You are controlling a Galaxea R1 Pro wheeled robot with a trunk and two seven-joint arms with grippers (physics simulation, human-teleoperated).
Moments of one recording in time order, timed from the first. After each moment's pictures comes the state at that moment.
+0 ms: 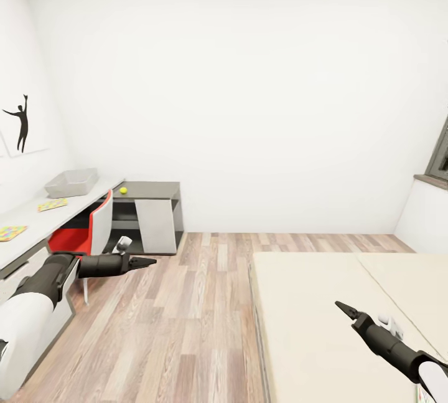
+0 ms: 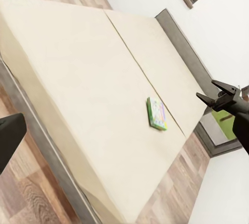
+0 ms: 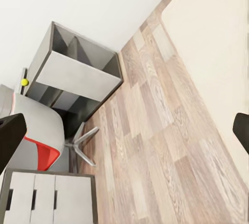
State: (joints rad) left arm -0.90 0.30 0.21 -0.48 -0.21 0.65 -1.42; right arm -0.18 -0.31 -0.27 -1.06 -0.96 0.57 0.32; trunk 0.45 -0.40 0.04
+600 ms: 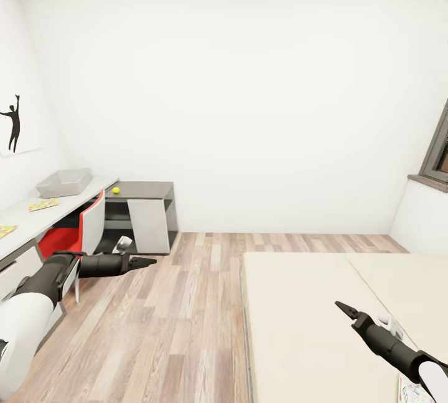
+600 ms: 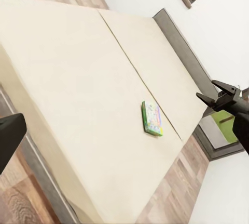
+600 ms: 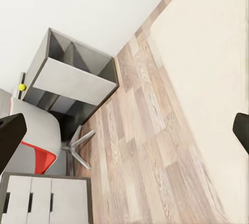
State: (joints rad) left arm -0.90 0.30 0.21 -0.48 -0.21 0.65 -1.42; right arm -0.18 -0.31 -0.27 -1.06 -0.96 0.57 0.32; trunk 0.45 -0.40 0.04
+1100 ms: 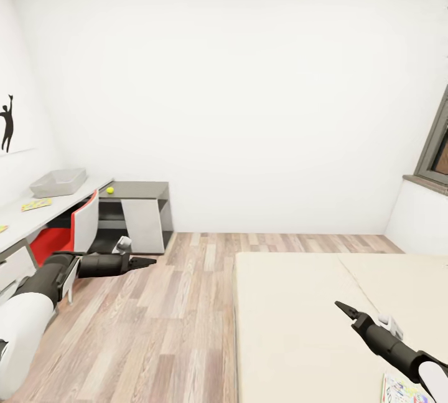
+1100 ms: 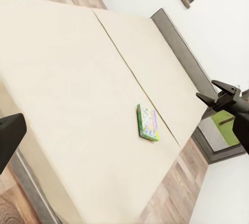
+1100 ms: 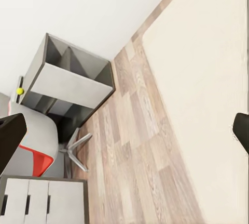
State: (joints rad) left arm -0.90 0.30 0.21 -0.48 -0.21 0.65 -1.42; right arm -0.18 -0.31 -0.27 -1.06 -0.96 0.57 0.32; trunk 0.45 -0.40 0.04
